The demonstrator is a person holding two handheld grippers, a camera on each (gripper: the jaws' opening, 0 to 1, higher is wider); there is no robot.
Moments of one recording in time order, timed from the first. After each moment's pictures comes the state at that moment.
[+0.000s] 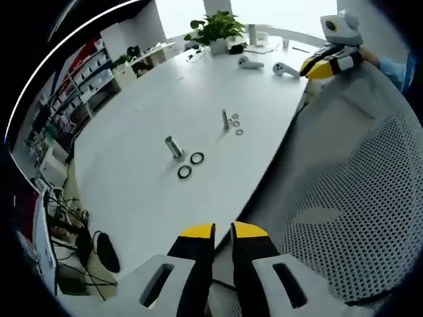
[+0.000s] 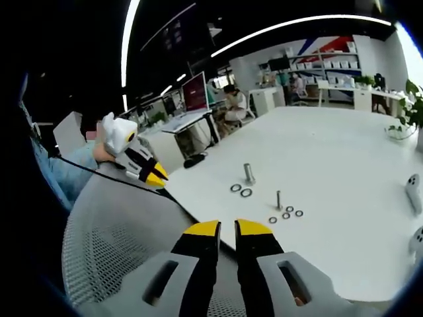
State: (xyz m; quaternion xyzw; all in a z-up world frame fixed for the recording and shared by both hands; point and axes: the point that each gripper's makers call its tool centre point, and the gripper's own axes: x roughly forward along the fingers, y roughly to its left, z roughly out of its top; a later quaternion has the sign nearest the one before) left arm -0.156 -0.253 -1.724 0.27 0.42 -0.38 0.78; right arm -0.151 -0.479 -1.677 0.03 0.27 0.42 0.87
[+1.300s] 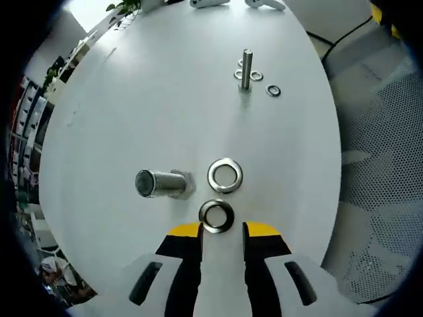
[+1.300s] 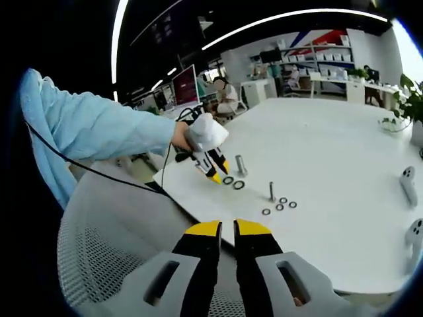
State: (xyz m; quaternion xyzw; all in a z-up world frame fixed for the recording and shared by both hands) left arm -0.003 -0.285 -1.846 0.42 0.49 -0.46 0.61; right arm -0.148 -0.486 -1.688 0.02 0.30 0.39 0.87
